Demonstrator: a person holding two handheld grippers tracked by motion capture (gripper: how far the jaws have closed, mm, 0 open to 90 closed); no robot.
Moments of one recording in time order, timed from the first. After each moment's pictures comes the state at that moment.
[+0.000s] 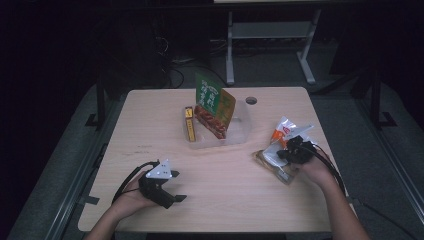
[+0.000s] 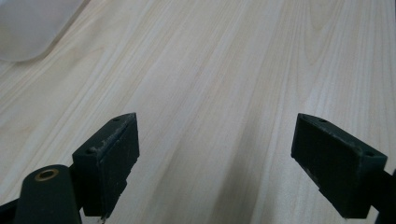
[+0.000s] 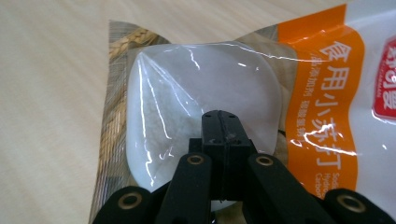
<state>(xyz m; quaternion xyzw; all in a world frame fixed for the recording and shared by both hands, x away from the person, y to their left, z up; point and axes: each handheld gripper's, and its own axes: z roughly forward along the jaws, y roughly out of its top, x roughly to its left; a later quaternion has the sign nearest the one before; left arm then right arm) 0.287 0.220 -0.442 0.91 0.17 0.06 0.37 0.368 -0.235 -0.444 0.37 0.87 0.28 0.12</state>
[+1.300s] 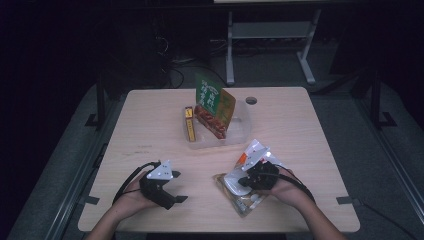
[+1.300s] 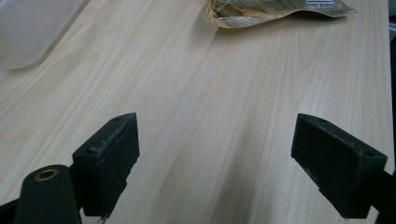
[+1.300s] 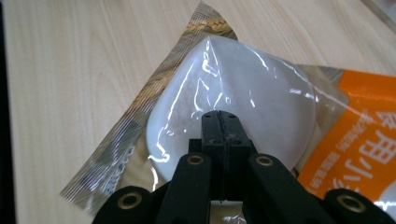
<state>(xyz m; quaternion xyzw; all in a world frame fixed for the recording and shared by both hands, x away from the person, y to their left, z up) 0.285 0.216 -0.441 0.91 0.17 0.06 0.37 0.307 -0.125 -0.436 0.18 0.93 0.30 0.04</state>
